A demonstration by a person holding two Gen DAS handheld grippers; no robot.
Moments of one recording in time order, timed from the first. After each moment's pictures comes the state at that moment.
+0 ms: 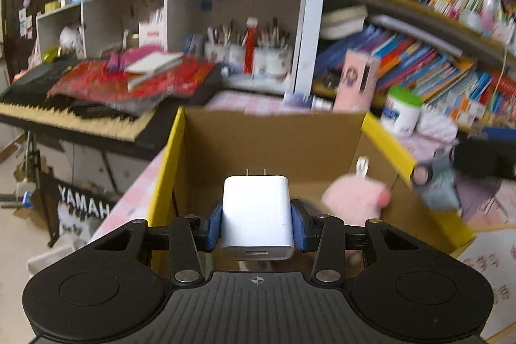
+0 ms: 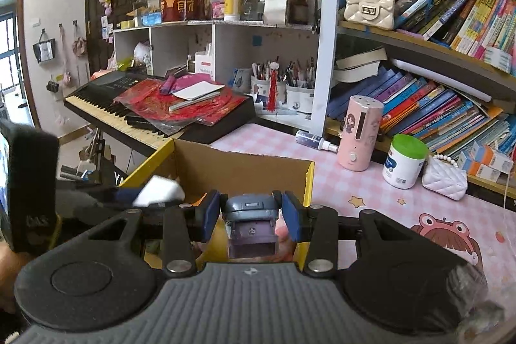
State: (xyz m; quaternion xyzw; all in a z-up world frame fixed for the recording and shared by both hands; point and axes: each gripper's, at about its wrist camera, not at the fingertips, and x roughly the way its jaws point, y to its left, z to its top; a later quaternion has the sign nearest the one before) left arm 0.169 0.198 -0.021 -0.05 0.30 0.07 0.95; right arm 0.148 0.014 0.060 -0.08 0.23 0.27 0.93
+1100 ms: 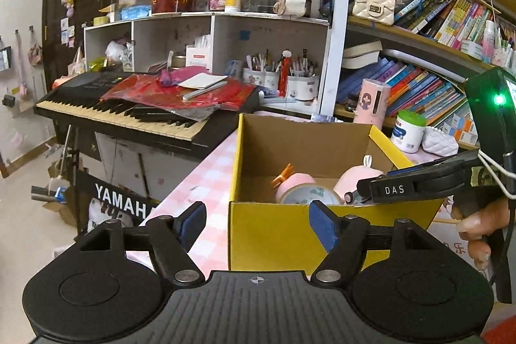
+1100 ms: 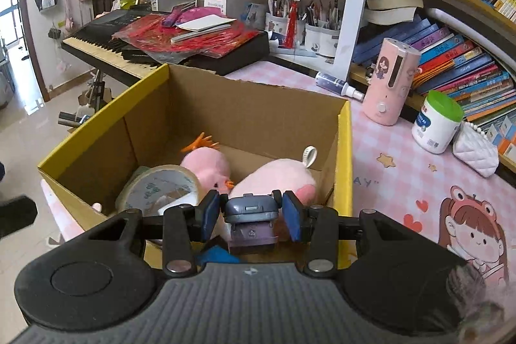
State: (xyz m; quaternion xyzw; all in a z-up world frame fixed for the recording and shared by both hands) left arm 0.049 0.203 0.008 -0.06 0.24 0.12 0.96; right arm 0.192 0.057 -0.008 -0.13 0.32 0.28 0.89
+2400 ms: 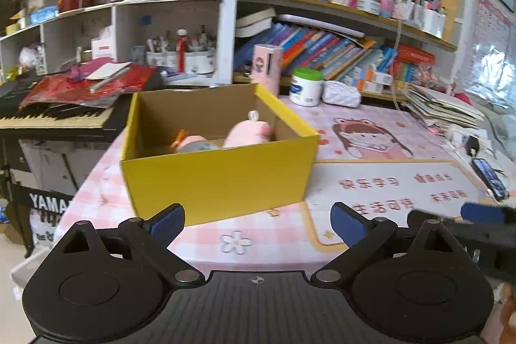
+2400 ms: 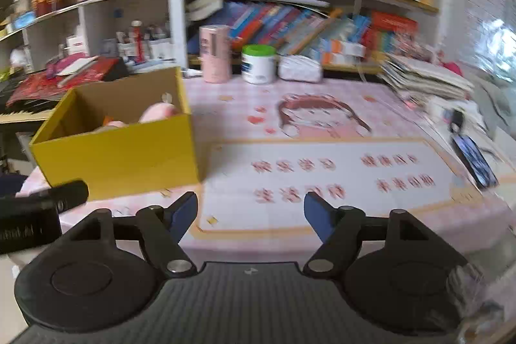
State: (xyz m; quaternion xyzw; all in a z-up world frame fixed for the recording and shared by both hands) left arm 0.007 0.140 0.013 -0.03 0.29 -0.06 0.96; right arm -0.019 -0.052 0.005 0.00 0.30 -0.01 0.95
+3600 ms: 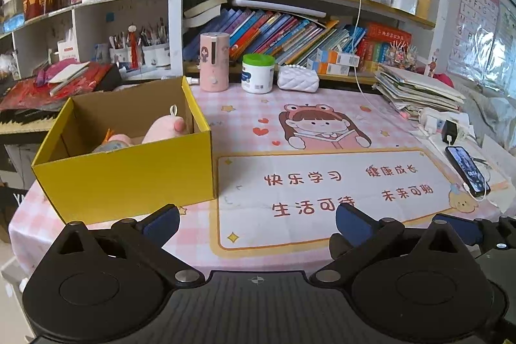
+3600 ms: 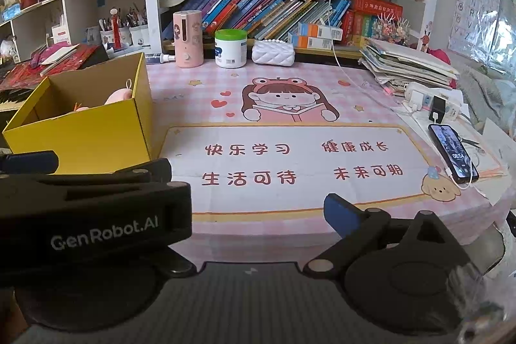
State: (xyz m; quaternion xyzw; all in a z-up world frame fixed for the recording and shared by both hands) left arm 0.020 0.011 0.018 -0.01 0.32 -0.07 0.95; right arm -0.017 -0.122 0.005 -0.01 0.33 -0.01 0.94
